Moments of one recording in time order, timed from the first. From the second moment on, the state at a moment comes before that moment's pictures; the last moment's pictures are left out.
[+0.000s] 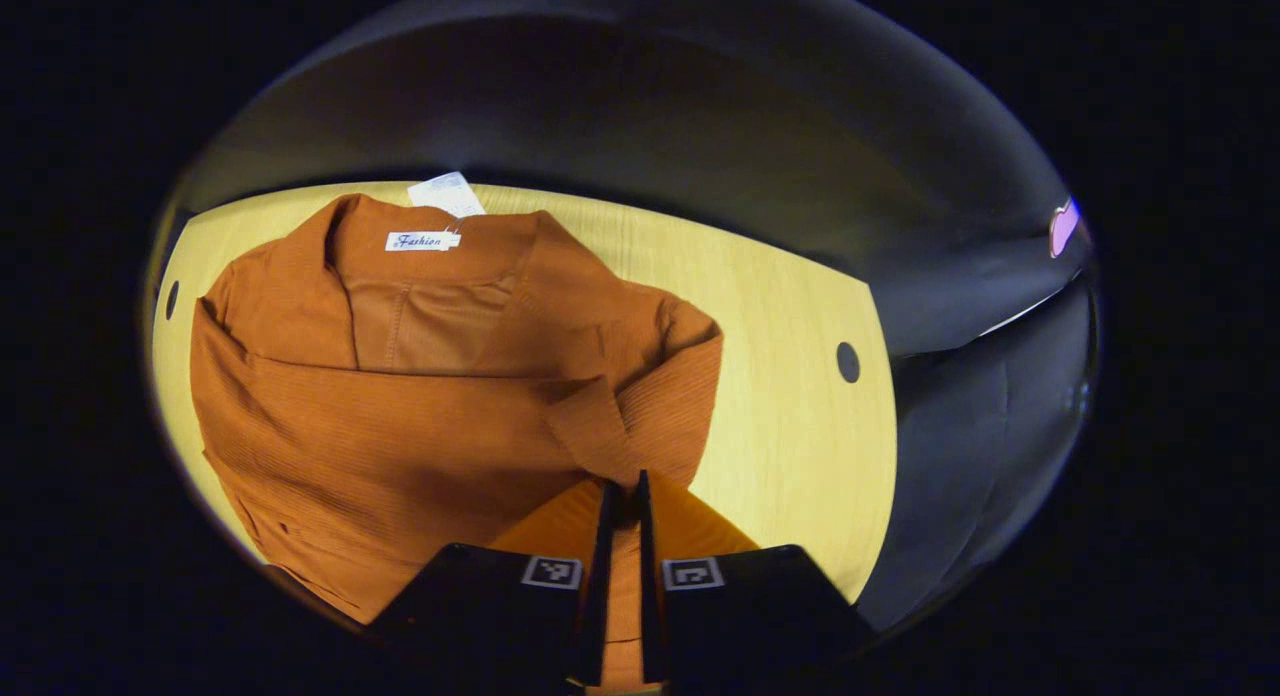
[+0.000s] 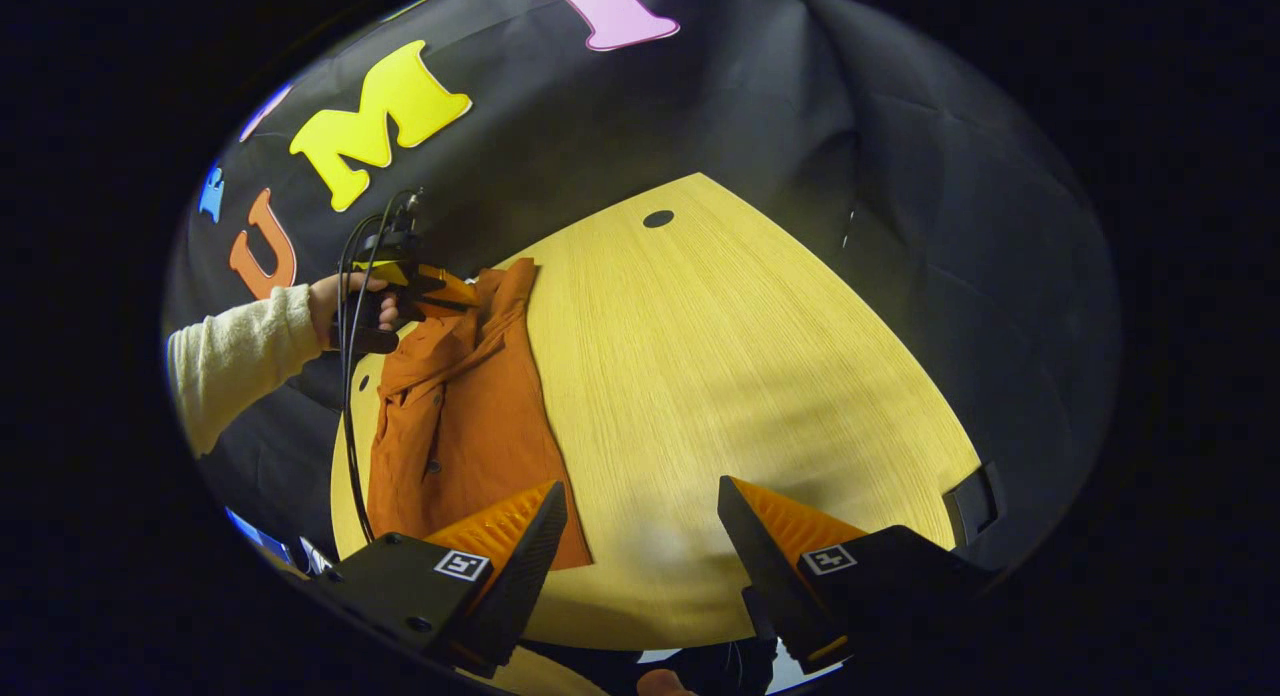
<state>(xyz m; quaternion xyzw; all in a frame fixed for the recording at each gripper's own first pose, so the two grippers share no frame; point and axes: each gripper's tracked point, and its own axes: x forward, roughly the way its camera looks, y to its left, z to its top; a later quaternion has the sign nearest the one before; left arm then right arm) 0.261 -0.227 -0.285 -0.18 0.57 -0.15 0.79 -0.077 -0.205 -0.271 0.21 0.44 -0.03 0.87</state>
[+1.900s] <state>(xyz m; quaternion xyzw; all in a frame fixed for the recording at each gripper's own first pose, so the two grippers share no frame) -0.081 0.147 -0.309 -0.18 0.57 -0.10 0.80 -0.069 -0.052 -0.364 0.05 0.63 0.22 0.74</state>
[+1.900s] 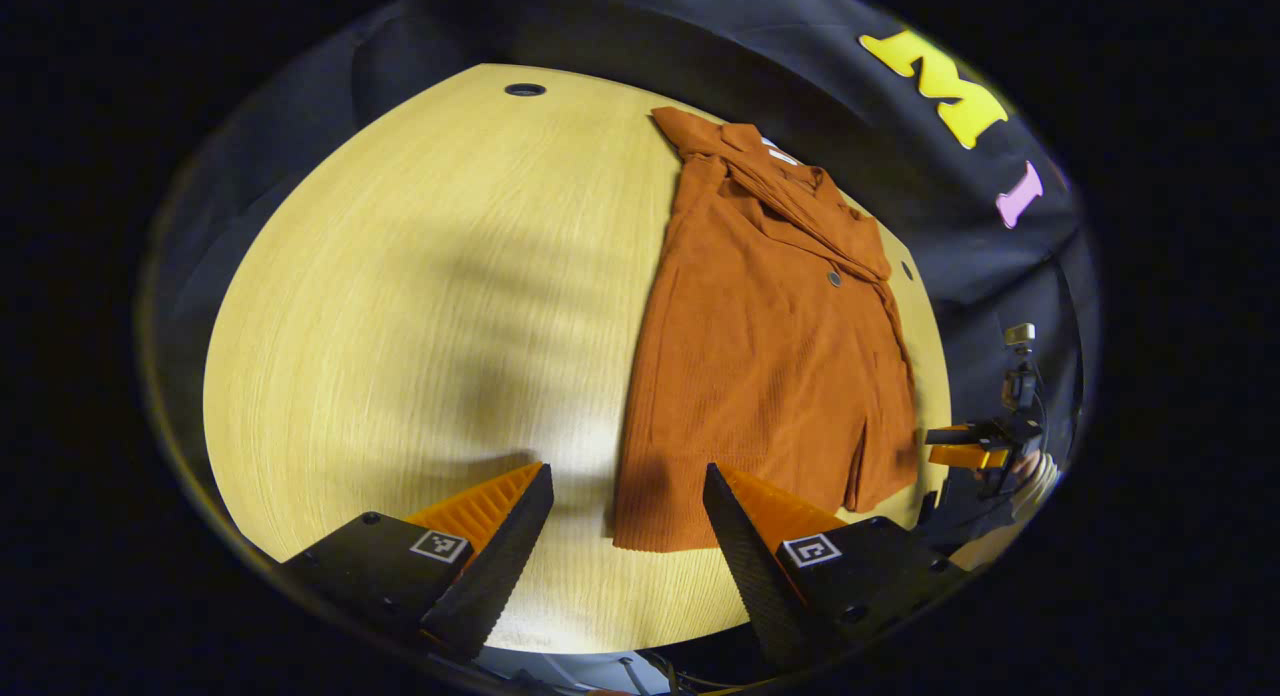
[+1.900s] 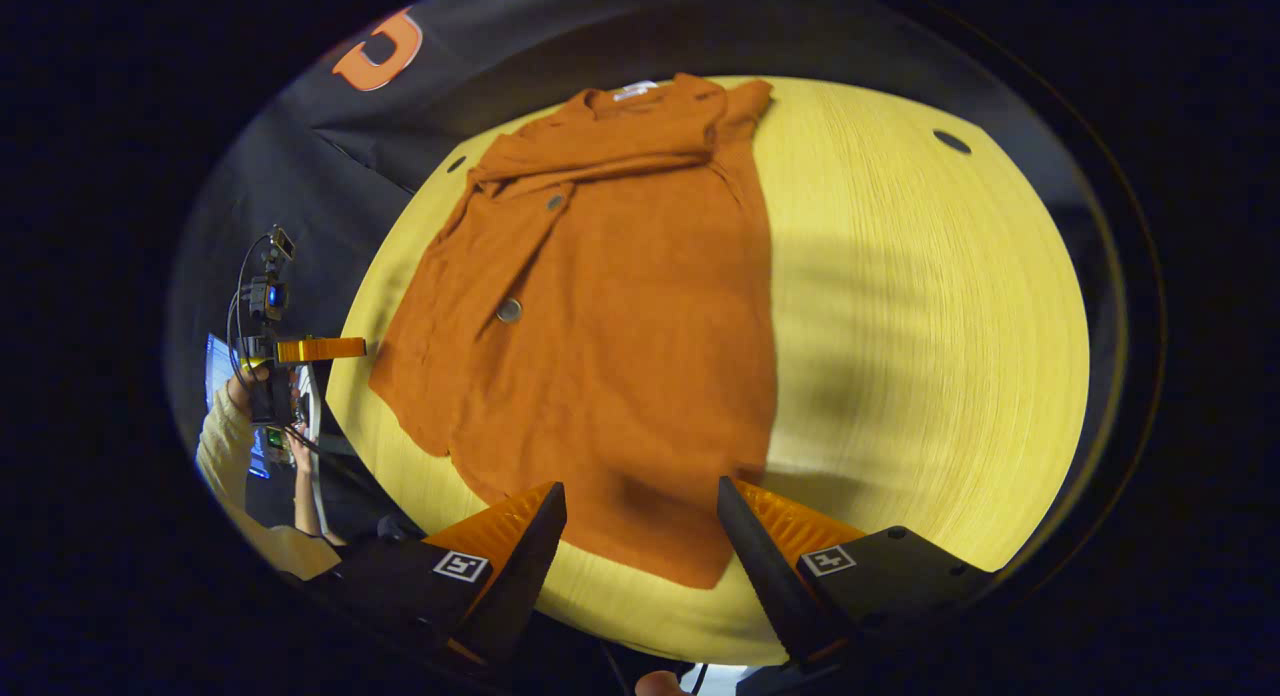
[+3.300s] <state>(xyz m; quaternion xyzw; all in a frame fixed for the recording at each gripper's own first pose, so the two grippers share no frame) -0.076 0.114 -0.311 -0.32 0.65 -0.25 0.64 -0.078 -0.029 -0.381 0.25 0.70 0.26 0.62</state>
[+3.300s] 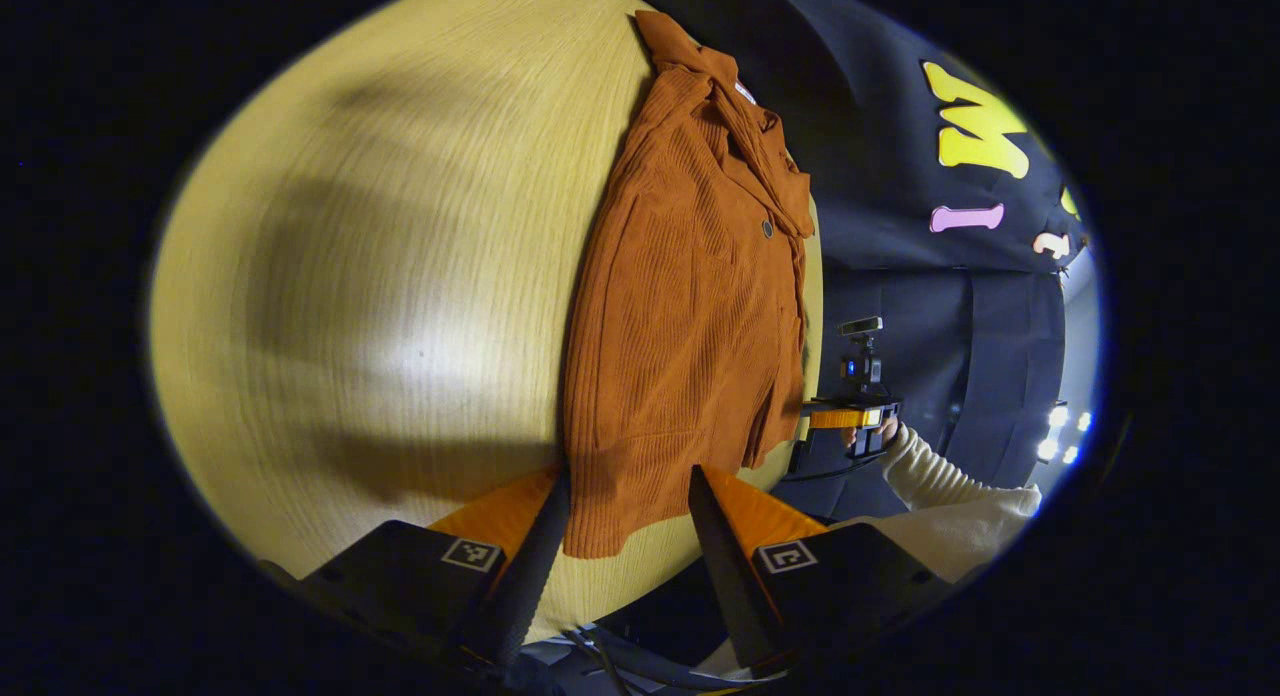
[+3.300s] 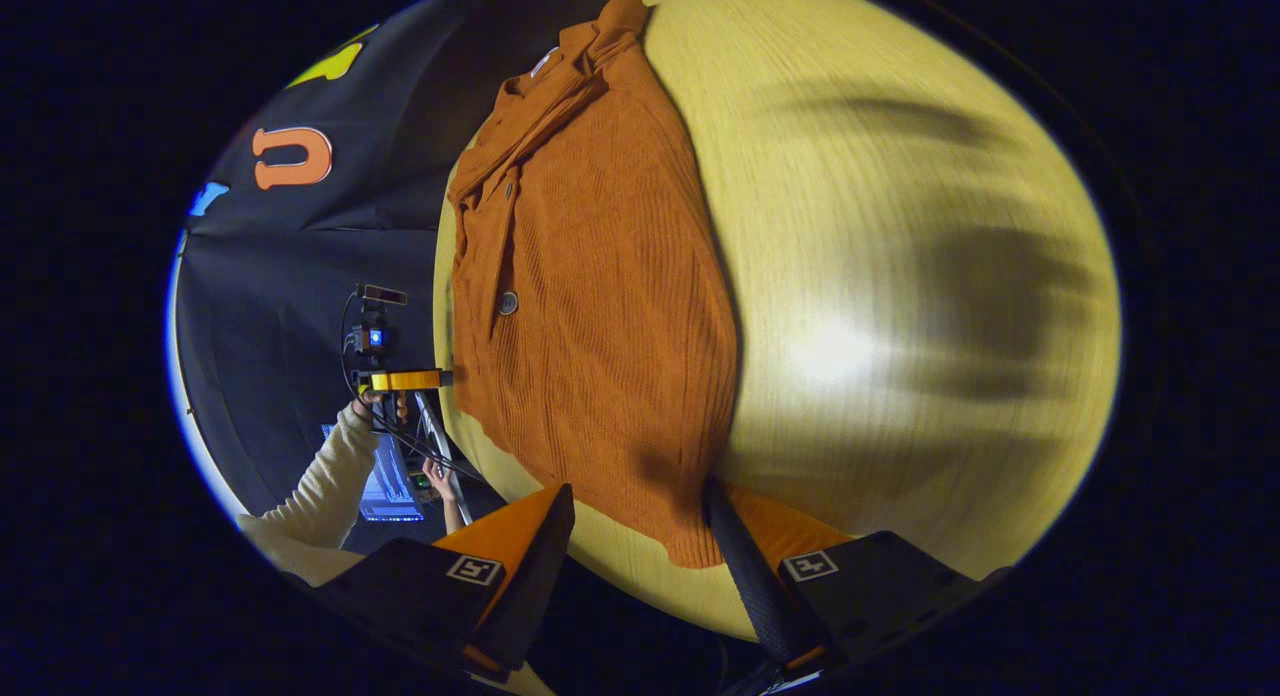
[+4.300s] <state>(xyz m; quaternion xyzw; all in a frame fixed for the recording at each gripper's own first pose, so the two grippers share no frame) -0.063 0.075 -0.293 -0.23 0.64 -0.17 0.71 -0.057 -0.009 -0.343 0.28 0.63 0.25 0.68</state>
